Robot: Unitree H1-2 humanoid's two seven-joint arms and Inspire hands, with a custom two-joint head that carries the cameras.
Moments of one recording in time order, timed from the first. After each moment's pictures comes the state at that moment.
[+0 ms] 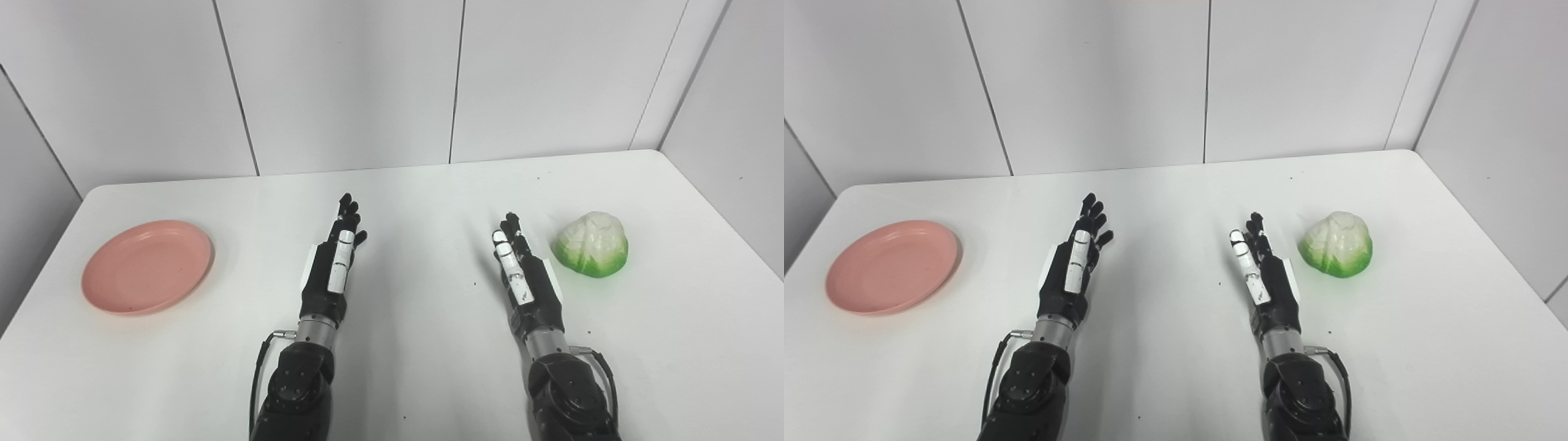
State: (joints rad) left arm -0.41 -0.13 -0.07 0.47 0.00 -0.27 -0.03; right arm -0.25 0.03 -0.08 0.16 0.16 -0.01 -0.01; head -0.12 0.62
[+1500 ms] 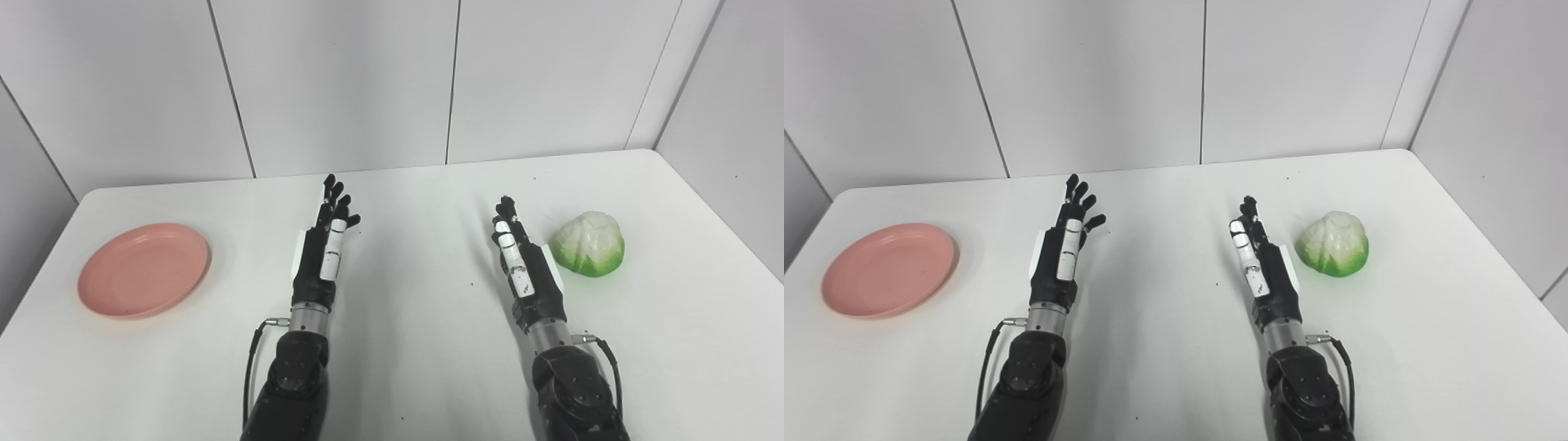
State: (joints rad) left arm -0.49 -0.08 -0.12 0.61 0.04 -0.44 0.10; right arm -0.25 -0.02 -0.05 0.11 0.07 -0.05 0.02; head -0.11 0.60
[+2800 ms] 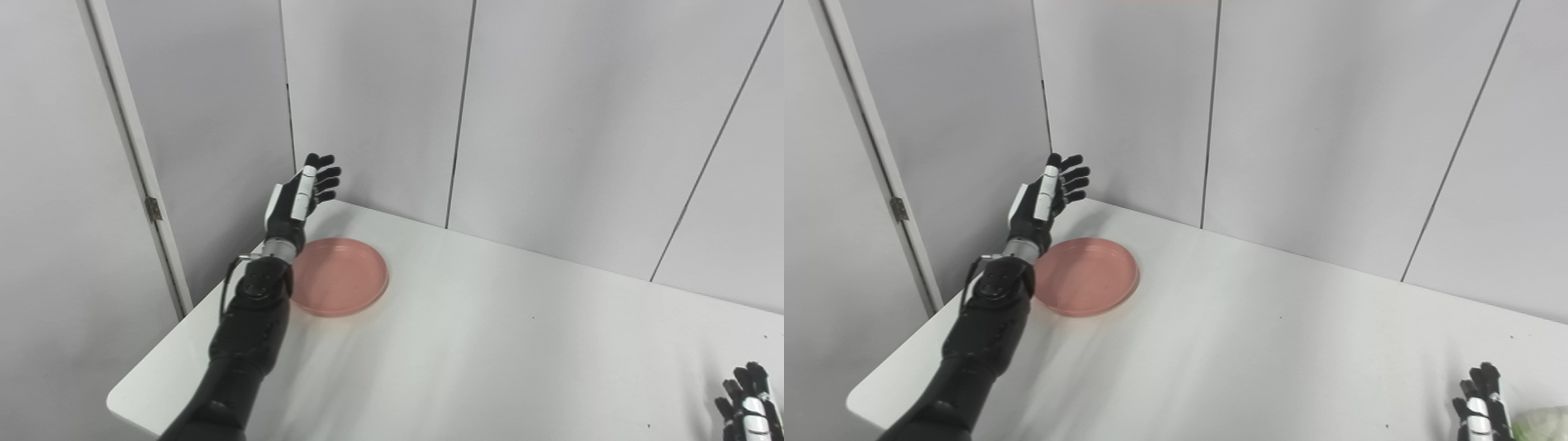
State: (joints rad) left arm -0.62 0.40 0.30 0.64 -0.16 -0.16 0.03; right arm -0.20 -0.10 -0.09 0.10 0.19 -0.11 0.12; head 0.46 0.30
